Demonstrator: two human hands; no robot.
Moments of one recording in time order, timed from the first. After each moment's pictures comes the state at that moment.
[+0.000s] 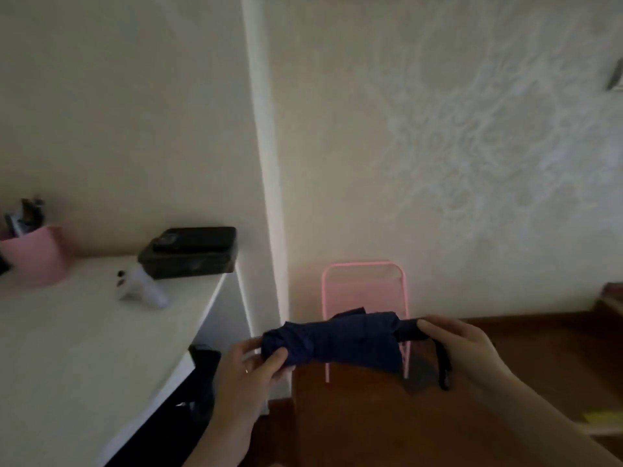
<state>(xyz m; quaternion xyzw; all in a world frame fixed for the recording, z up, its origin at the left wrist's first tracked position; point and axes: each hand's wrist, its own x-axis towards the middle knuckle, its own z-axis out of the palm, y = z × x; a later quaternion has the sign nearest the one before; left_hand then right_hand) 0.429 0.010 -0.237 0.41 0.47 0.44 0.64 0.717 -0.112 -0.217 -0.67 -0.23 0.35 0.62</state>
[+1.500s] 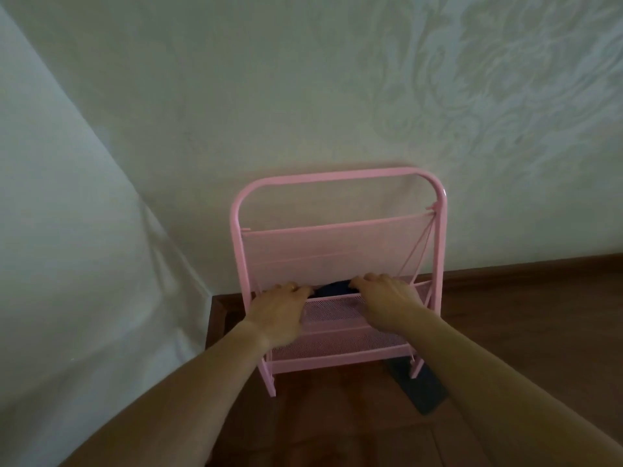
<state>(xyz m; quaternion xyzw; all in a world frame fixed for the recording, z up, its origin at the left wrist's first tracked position) 0.814 0.401 -0.666 0.94 0.31 -0.08 0.13 1.009 0.300 -0.650 -0.77 -0.62 0.15 -0.08</state>
